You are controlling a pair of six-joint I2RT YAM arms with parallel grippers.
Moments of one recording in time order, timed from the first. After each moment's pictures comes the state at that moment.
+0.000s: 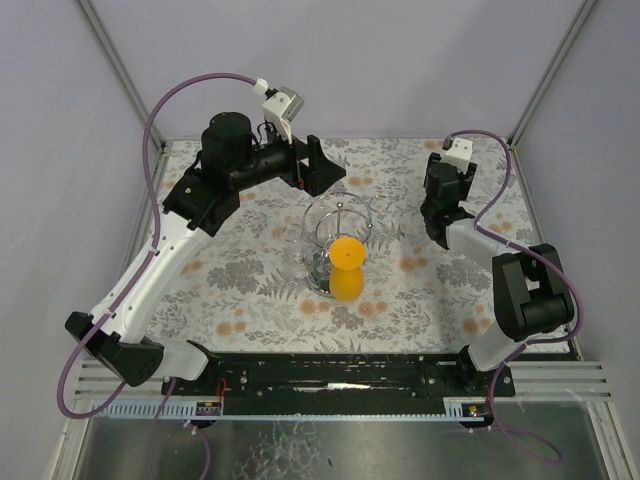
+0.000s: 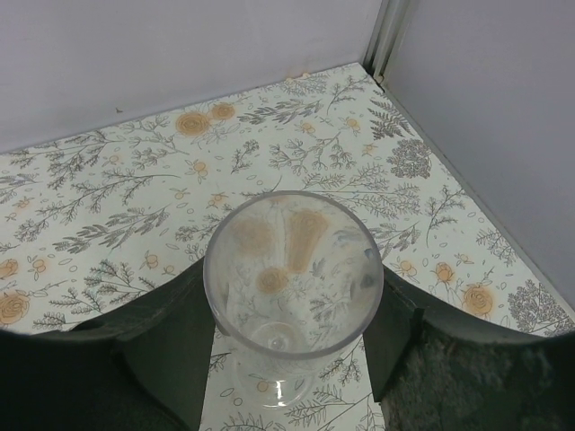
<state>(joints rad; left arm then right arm) -0.53 1.38 1.64 -0.42 0.41 -0.23 0.27 1.62 0.94 0.47 0.72 0.06</state>
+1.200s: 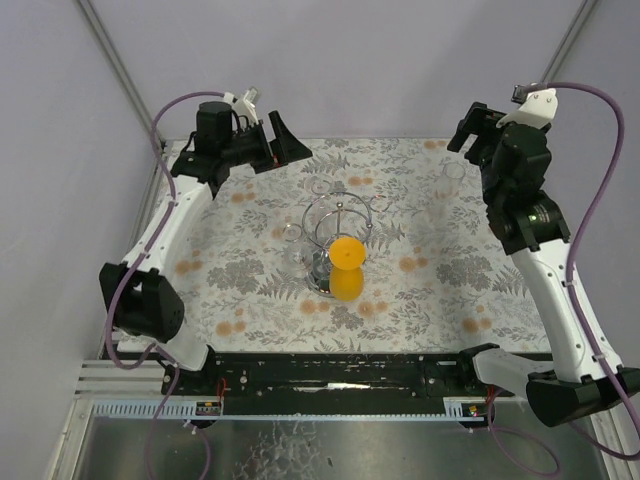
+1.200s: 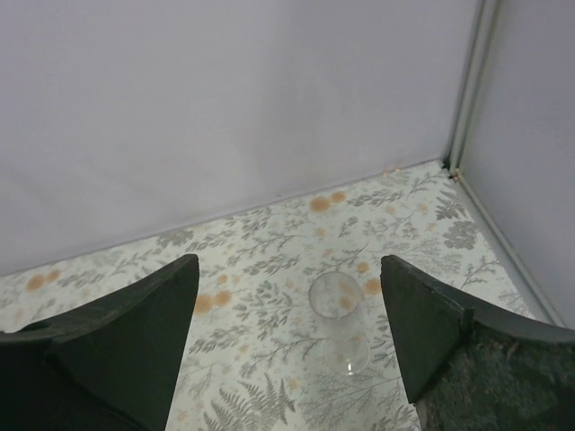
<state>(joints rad) -0.20 1.58 1.57 -0.37 0.63 -0.58 0.27 1.16 1.41 -0.29 0.46 0.21</state>
